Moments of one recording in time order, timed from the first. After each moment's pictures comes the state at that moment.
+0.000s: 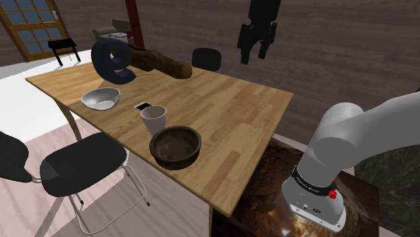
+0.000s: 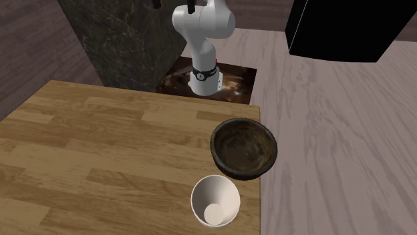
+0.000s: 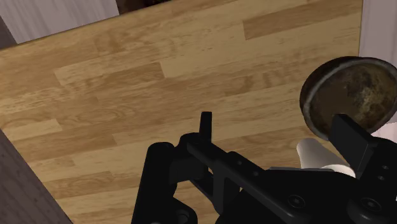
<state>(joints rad) 0.01 -0.81 0.04 -2.26 0.04 1.48 0.16</state>
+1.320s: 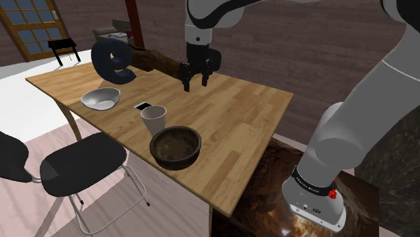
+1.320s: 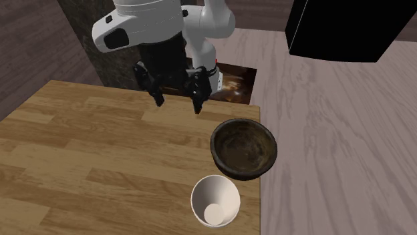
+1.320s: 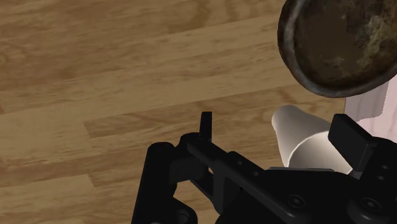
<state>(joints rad) 0.05 -0.24 0.09 -2.15 0.13 1.92 0.15</state>
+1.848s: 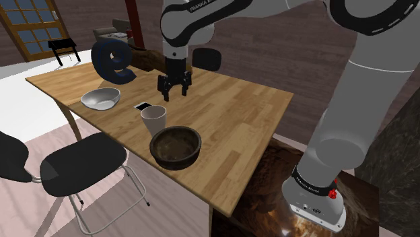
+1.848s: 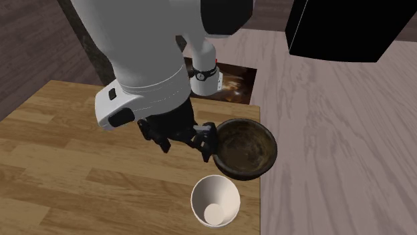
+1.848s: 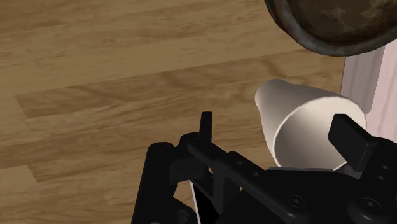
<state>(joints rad) 0.08 0.05 0.12 -1.97 0.14 2.03 0.15</state>
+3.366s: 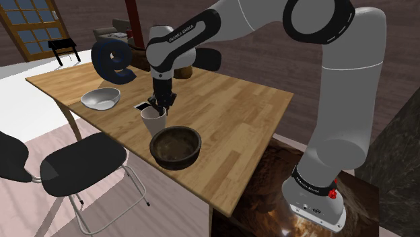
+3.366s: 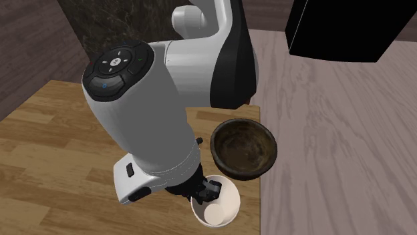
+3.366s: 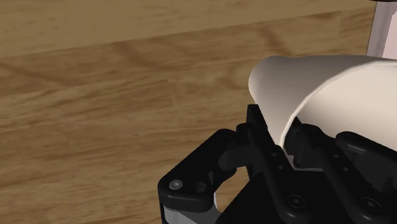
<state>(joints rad) 0.10 0.31 0.14 -1.84 0.14 2.16 0.15</state>
